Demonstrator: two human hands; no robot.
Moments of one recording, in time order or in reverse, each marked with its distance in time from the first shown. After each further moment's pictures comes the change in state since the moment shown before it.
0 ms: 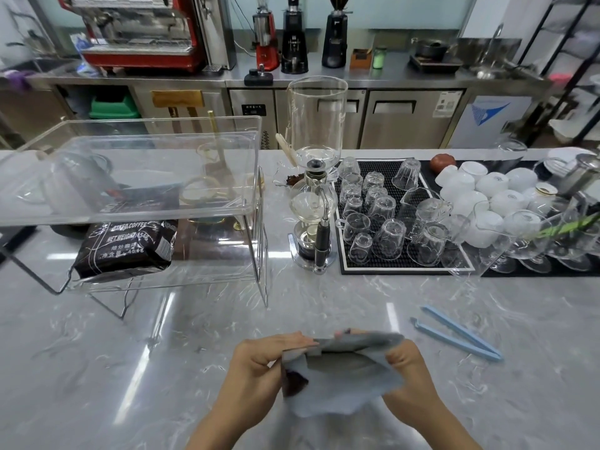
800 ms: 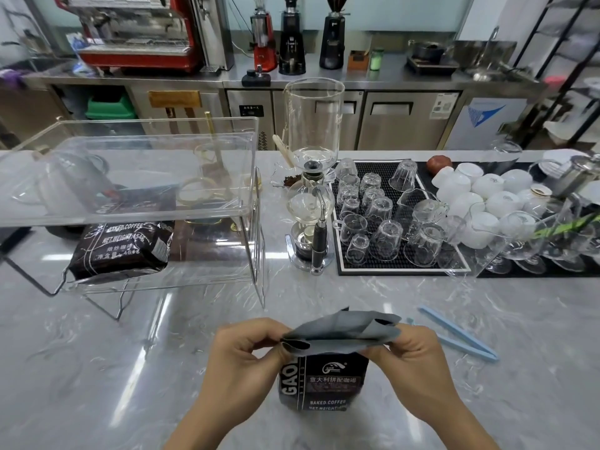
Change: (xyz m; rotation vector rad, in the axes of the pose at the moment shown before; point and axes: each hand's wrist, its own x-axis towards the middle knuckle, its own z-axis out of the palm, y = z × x) left_hand 0.008 0.042 -0.004 0.233 0.135 0.113; right_hand -0.004 -0.041 -0.014 0.114 0.137 -0.224
